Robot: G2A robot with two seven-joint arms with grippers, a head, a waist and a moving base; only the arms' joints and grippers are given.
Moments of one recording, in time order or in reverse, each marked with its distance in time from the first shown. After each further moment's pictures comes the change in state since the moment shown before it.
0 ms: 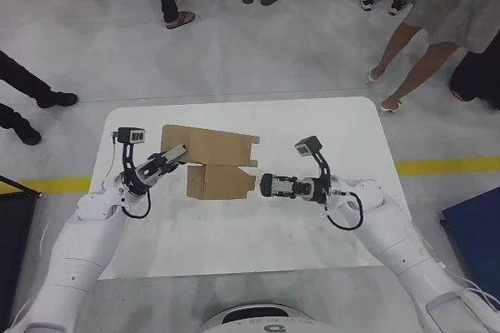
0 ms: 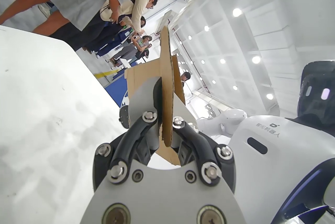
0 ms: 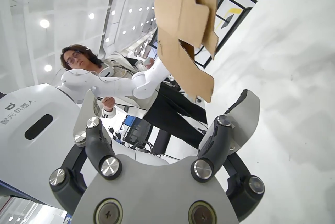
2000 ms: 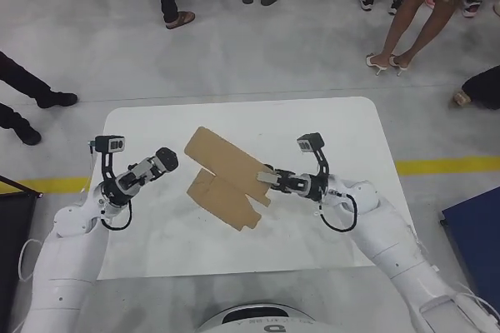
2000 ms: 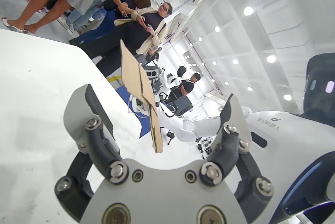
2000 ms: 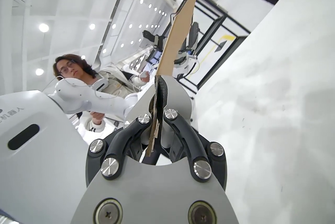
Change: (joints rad) left arm 0.160 -0.027 -0.218 -0.131 0.035 0.104 -0.104; right arm -0.010 -0.035 0.052 -0.023 -0.031 -0.034 -0.032
